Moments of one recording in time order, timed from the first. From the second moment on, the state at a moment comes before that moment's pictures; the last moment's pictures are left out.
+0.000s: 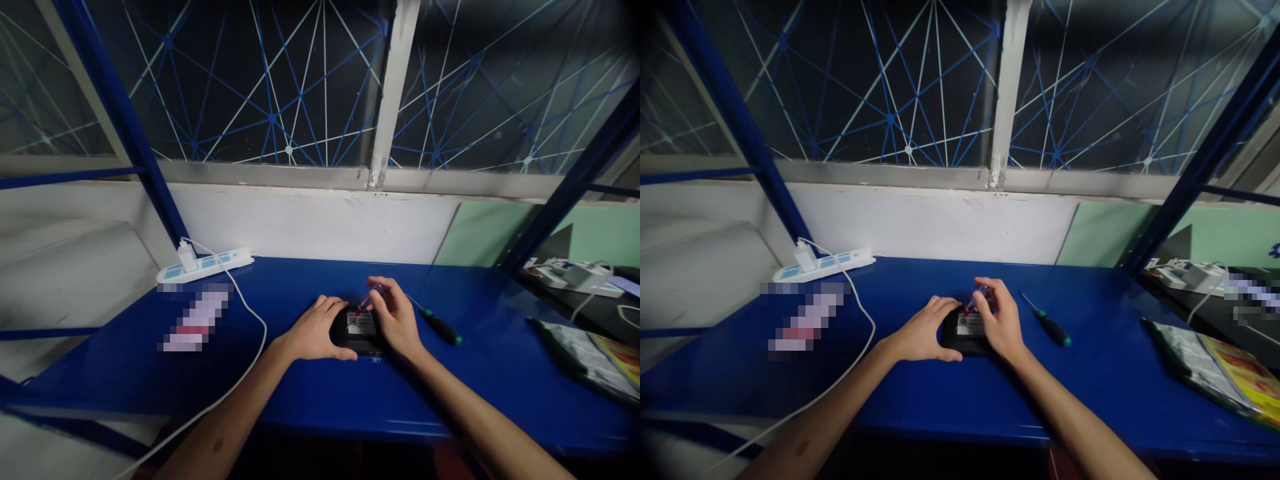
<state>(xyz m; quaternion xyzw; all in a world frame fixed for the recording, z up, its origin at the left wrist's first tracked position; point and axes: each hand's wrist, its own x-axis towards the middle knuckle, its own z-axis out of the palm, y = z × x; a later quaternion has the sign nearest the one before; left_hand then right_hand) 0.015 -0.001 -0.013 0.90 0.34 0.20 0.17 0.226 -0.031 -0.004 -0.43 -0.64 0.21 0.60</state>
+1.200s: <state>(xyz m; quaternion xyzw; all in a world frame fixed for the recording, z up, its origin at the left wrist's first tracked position) 0.016 -0.008 -0.010 0.87 0.40 0.15 0.24 0.220 -0.037 -0.020 -0.45 -0.58 0.31 0.60</state>
